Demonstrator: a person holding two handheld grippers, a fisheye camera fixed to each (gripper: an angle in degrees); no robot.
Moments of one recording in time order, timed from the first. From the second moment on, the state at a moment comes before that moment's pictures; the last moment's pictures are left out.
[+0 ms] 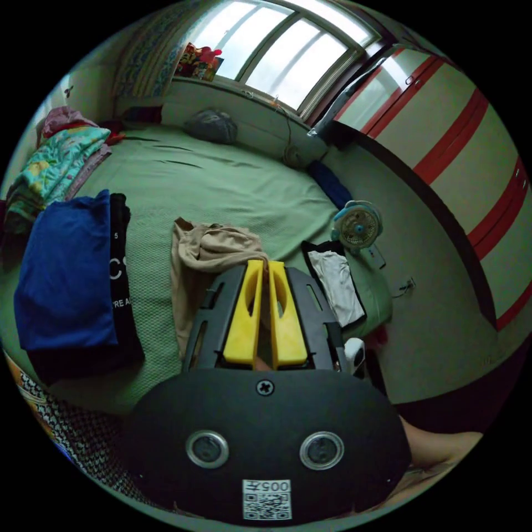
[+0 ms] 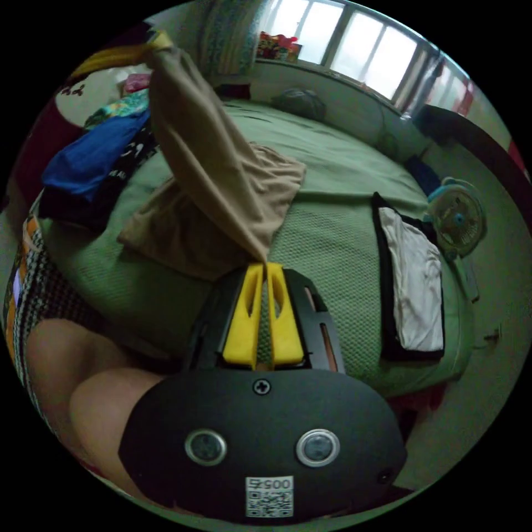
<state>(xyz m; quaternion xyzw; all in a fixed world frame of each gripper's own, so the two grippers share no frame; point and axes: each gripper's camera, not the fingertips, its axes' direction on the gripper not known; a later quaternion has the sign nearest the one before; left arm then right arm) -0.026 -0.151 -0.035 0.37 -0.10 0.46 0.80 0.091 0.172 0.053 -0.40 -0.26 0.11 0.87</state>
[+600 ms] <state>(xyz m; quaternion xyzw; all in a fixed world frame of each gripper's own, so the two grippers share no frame) -0.046 -0.233 0.038 0.19 -0.20 0.49 0.83 0.162 0.234 0.062 -0.44 -0.23 0.17 0.85</state>
